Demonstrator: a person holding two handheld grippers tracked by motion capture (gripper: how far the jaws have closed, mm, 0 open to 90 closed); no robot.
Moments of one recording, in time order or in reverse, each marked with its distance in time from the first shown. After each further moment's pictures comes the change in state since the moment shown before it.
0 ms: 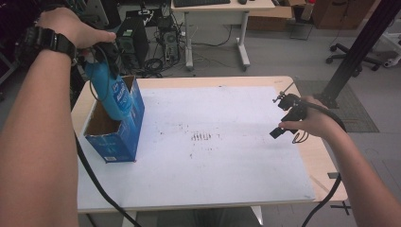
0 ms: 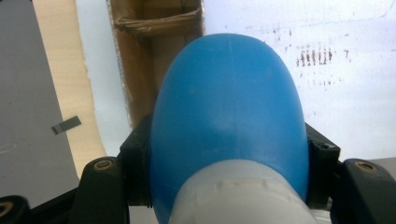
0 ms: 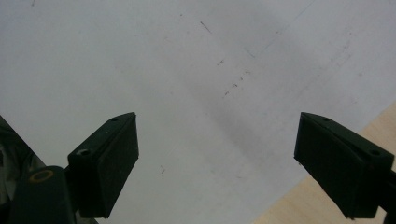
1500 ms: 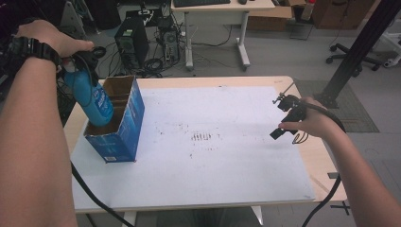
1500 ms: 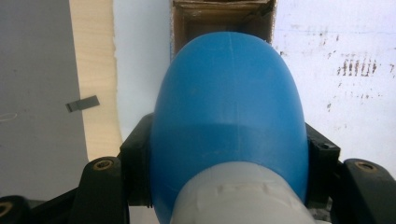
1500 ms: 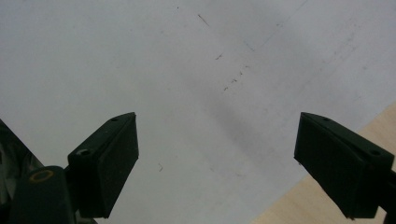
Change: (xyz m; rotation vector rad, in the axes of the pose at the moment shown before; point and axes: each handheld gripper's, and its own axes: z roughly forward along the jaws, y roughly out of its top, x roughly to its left) left arm 0.050 -0.002 0.023 0.031 0.028 -0.129; right arm -0.003 -0.001 0.005 0.016 0.003 0.012
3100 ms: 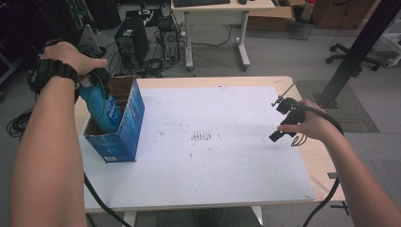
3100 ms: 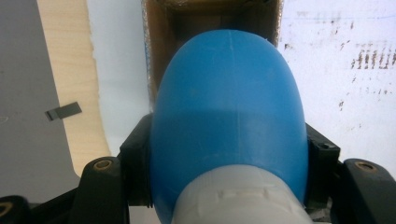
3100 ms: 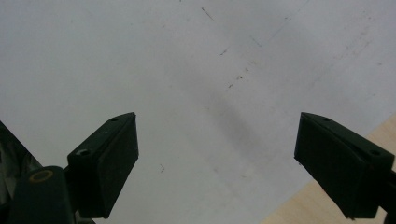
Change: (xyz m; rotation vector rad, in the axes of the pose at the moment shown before) left arm -0.009 0.008 0.051 0.045 -0.007 0.039; right arm 0.001 -0.002 0.009 0.010 0.009 0.002
